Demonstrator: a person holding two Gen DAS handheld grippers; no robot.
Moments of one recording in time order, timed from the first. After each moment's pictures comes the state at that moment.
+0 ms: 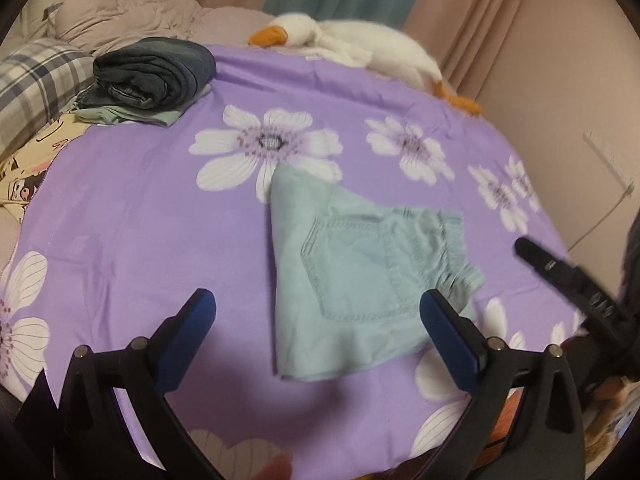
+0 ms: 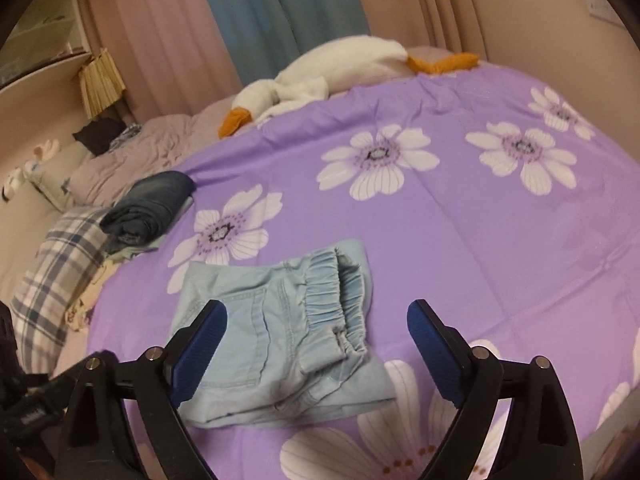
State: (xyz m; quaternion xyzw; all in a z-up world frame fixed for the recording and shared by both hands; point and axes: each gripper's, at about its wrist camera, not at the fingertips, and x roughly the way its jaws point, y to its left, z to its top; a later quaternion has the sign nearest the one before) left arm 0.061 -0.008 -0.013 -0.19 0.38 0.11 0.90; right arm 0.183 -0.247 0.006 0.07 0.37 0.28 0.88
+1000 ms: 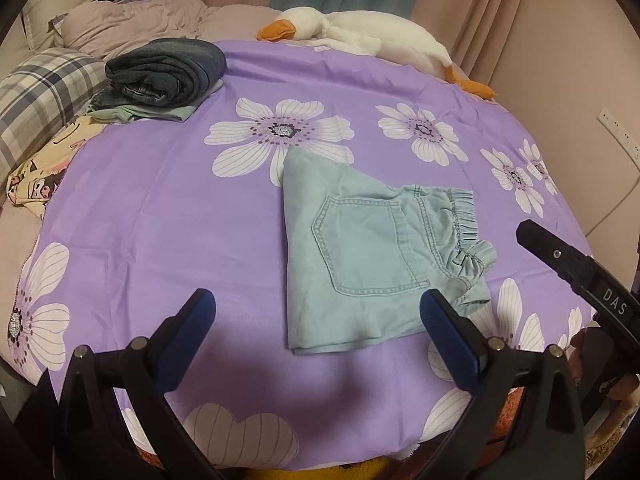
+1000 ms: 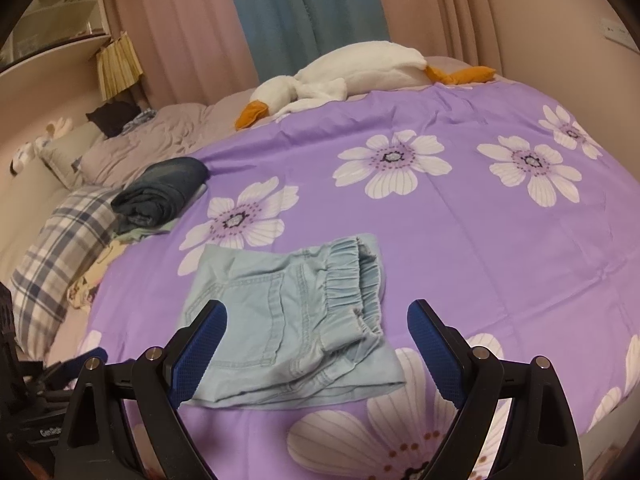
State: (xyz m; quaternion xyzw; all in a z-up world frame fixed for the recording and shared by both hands) left arm 0.045 -0.024 -0.010 -0.17 0.39 0.14 0.90; right arm 0.165 -0.236 0.007 0.05 0.37 0.30 0.88
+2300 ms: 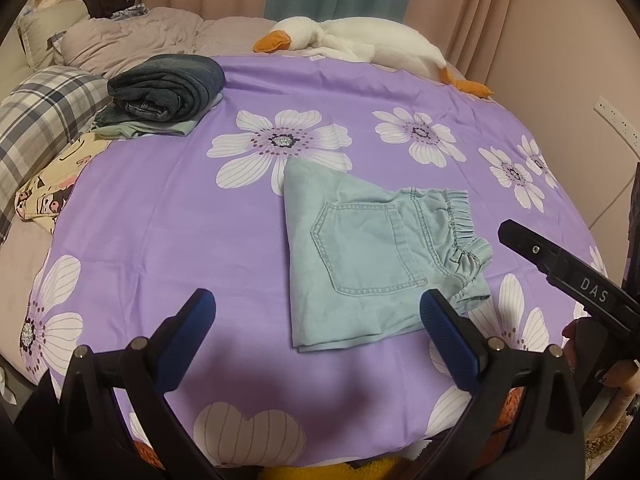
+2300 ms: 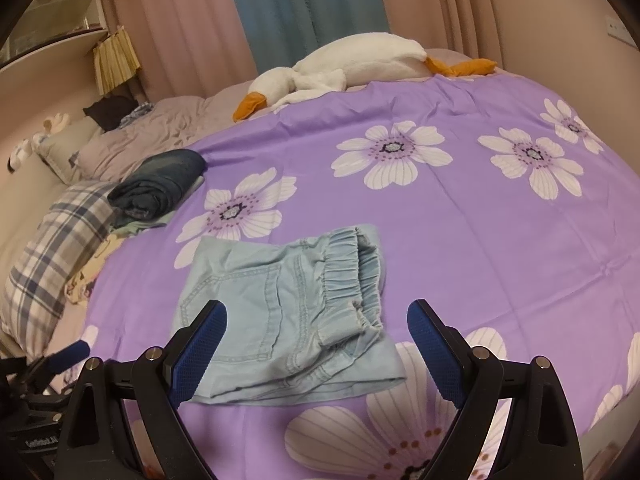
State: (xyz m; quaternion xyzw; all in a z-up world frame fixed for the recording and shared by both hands) left arm 0.039 -0.032 -0.005 -0.15 0.38 0.15 0.90; right arm 0.164 -0.232 0.002 0.05 0.38 0.29 0.88
